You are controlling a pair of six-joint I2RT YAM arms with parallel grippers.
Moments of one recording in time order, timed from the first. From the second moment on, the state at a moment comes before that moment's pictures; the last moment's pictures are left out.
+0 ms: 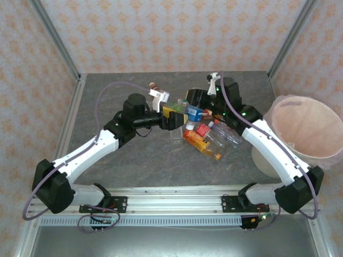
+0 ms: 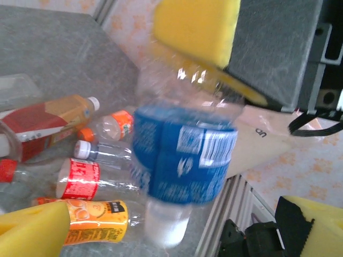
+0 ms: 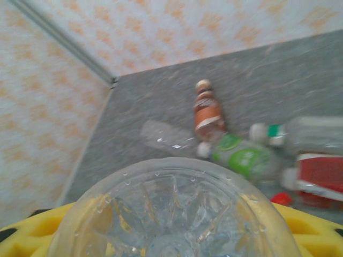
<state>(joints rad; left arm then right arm) -0.57 1.29 1.03 -0.02 0.52 -0.53 0.52 1.28 1.32 -0.50 -0.07 0.52</state>
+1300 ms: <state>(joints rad) -0.57 1.51 1.01 -0.16 0.19 -0.75 -0.19 1.10 1.55 -0.89 0.74 0.07</state>
